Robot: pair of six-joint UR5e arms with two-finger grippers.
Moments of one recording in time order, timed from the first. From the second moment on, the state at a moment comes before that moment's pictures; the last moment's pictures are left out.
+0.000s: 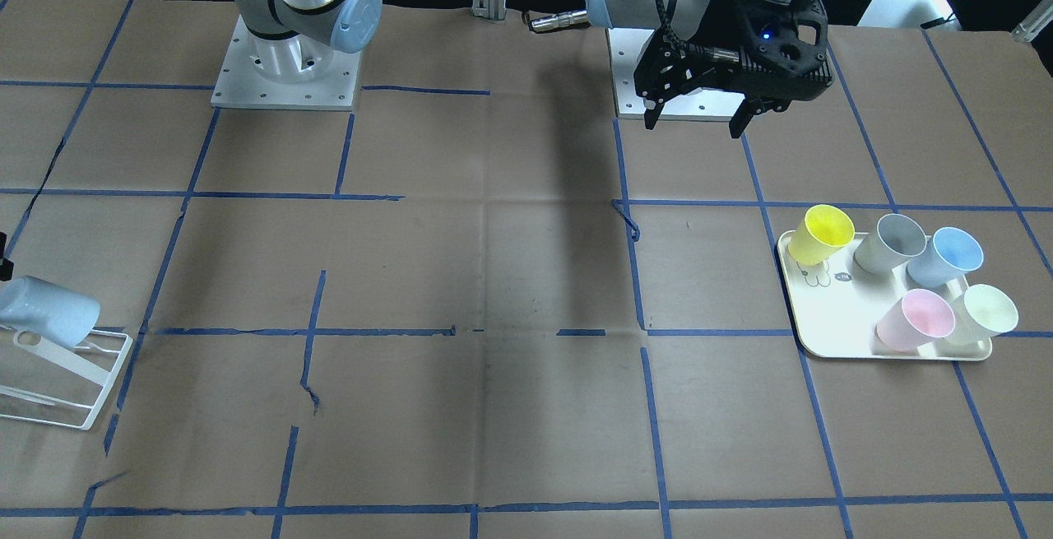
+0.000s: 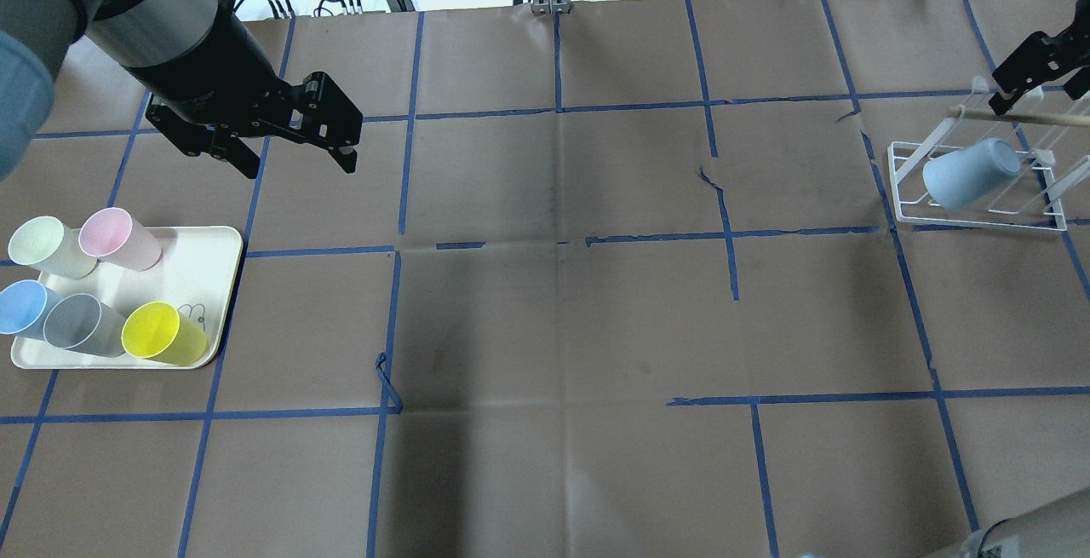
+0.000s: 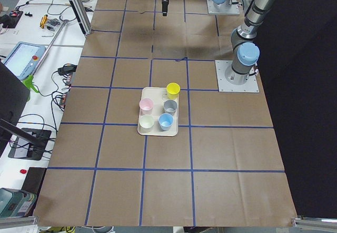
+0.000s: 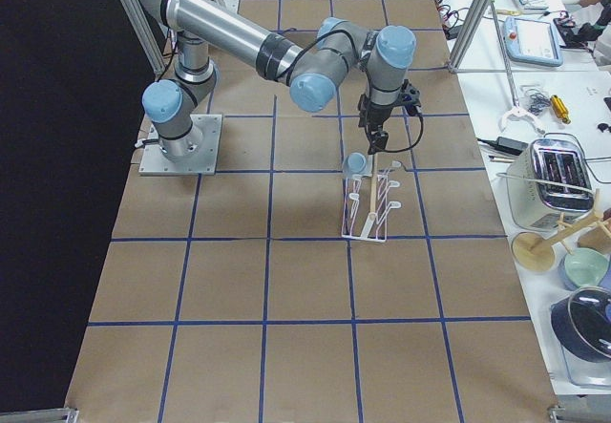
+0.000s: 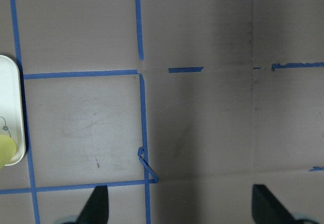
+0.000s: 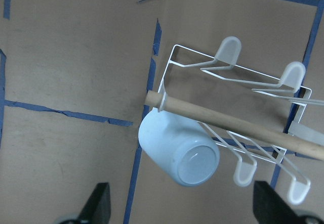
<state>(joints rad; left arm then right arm) -1.58 -1.50 -1.58 -1.61 1.49 0.02 1.07 -1.27 1.46 -1.73 -1.57 -0.70</state>
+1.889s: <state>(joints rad) -1.58 -1.50 -1.58 -1.61 1.49 0.02 1.05 -1.22 1.65 -1.92 -1.56 -0.73</state>
